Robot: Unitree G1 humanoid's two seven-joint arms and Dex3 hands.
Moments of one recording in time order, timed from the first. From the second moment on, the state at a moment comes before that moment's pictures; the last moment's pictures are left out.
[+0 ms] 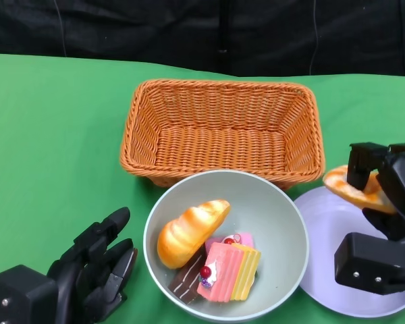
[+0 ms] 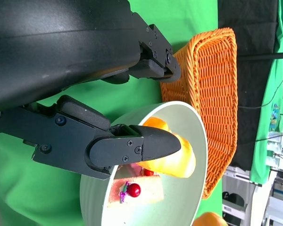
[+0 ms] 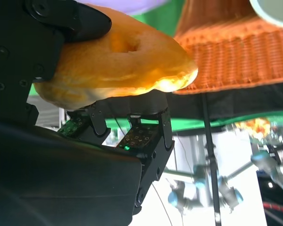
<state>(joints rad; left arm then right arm) 0.26 0.01 0.02 -0.14 -0.16 0.07 -0.16 -0.20 -0.41 0.17 0.19 -0.85 -0.17 -0.32</state>
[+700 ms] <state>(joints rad) 0.26 0.01 0.02 -0.14 -0.16 0.08 -0.16 -0.23 -0.48 0.25 0.08 -0.86 0.07 0.12</state>
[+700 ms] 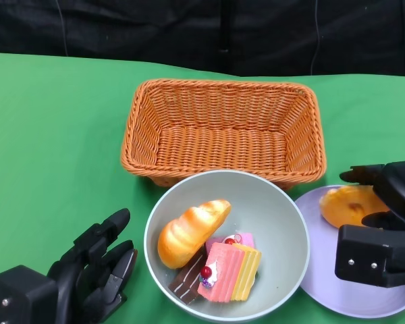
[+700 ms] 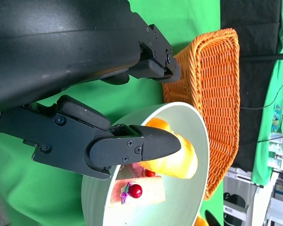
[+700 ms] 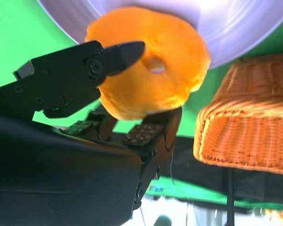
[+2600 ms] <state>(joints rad) 0.26 0.01 0.02 -0.14 -0.16 0.08 -0.17 -0.05 -0.44 0.10 -0.55 -0.48 -0.17 0.31</state>
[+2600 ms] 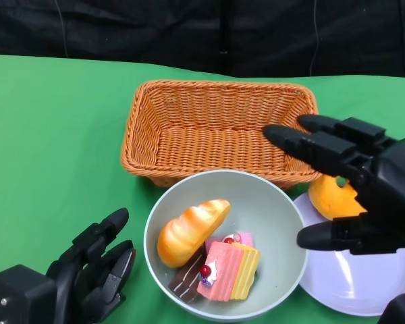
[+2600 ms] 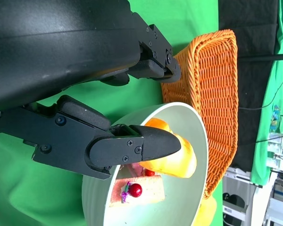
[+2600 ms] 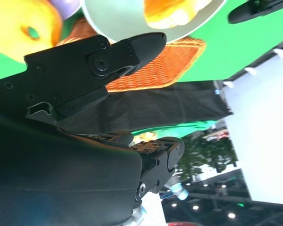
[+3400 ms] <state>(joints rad) 0.25 0.00 0.02 -0.14 -0.16 0.08 -0.16 -0.26 -0.33 0.33 -0.19 -0.63 -0.34 0.22</state>
